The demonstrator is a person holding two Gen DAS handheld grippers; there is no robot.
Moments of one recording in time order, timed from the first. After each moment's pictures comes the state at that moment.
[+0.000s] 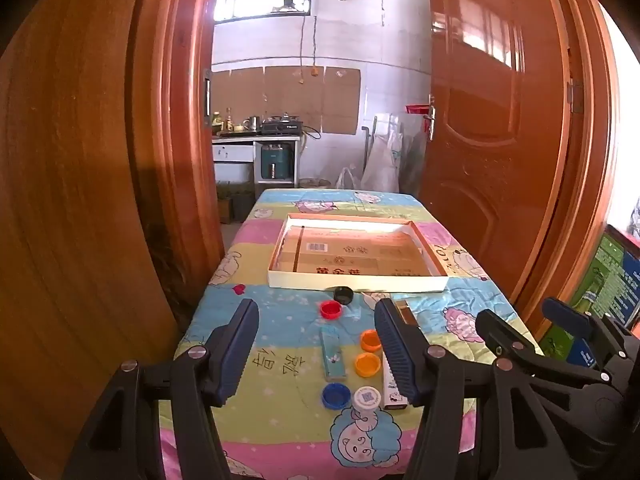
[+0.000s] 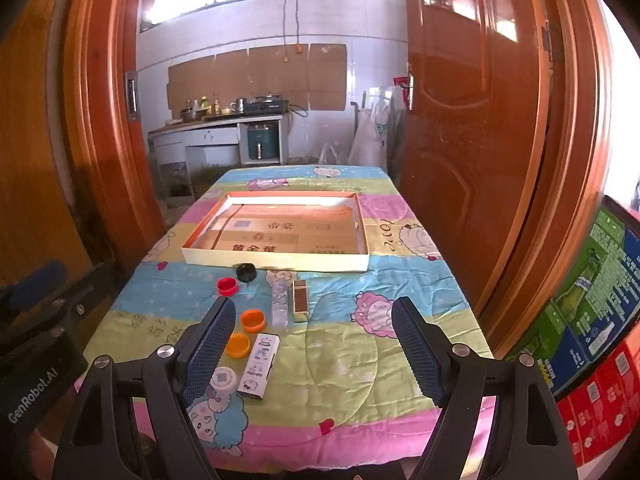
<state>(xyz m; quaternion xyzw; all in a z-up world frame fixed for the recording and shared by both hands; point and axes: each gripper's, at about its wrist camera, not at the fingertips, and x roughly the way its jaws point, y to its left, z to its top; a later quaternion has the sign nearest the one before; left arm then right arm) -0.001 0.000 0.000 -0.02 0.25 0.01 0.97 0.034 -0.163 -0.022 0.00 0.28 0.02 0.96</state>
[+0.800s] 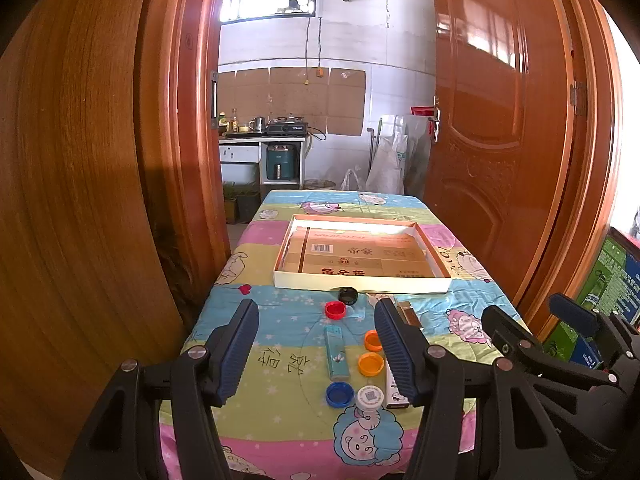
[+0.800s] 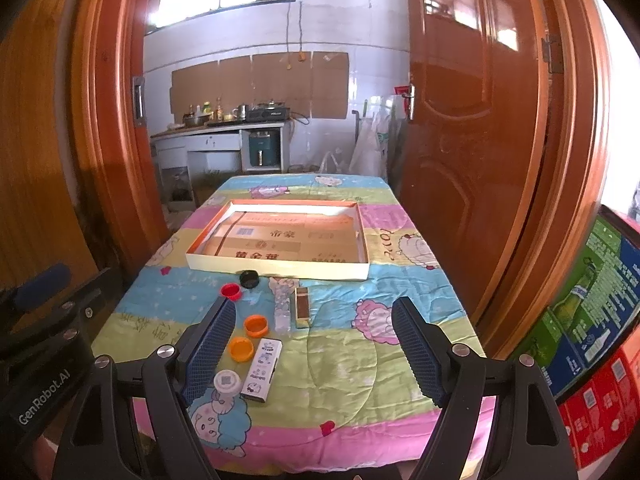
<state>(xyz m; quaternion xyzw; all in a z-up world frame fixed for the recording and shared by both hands) -0.003 0.002 0.002 -0.02 0.25 0.01 0.97 0.027 -0.158 -0.014 -0.01 0.27 0.02 0.96</state>
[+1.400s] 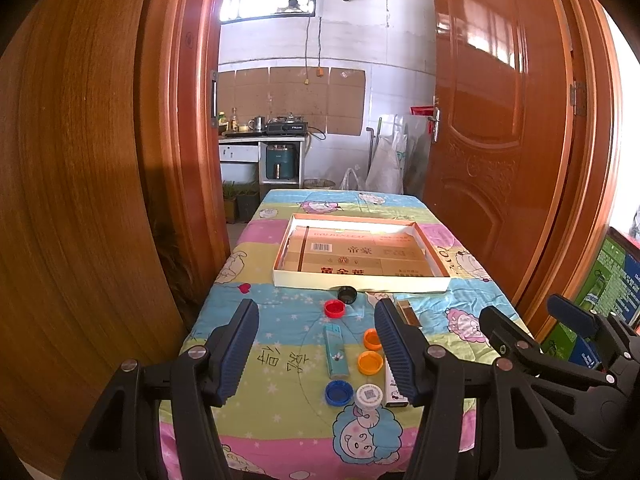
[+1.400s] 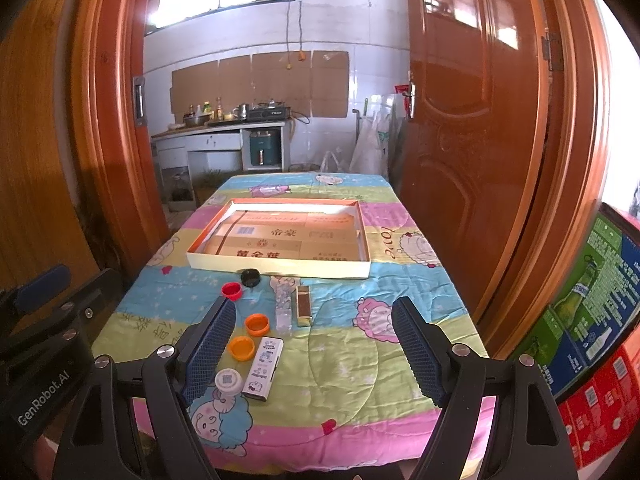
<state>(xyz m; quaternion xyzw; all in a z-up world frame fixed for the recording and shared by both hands) -0.004 0.002 0.002 -0.03 0.25 0.01 0.97 0.027 -0.155 -0.016 -0.01 0.27 0.02 0.96</state>
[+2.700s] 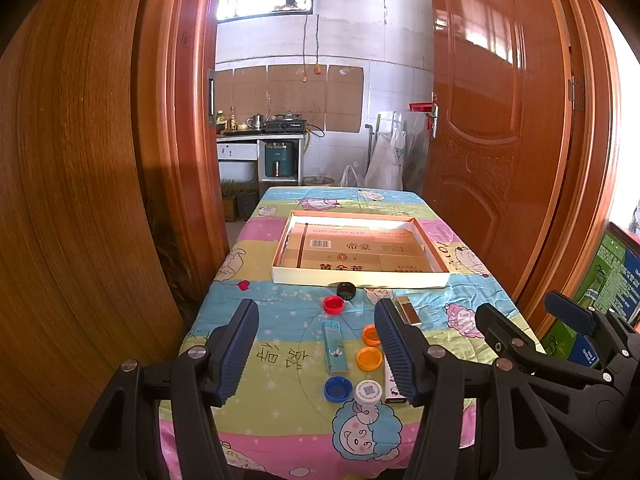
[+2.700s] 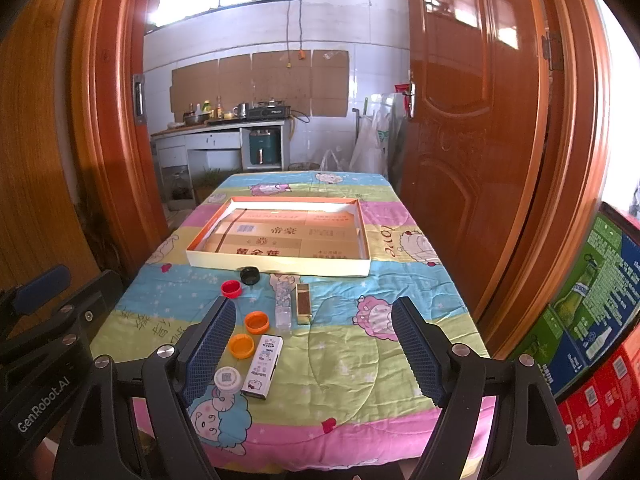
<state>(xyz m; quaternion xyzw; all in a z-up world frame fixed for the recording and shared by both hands) -0.007 0.001 0.000 -0.02 0.26 0.01 0.97 0.026 -0.155 -0.017 -0.01 0.27 0.02 0.96</state>
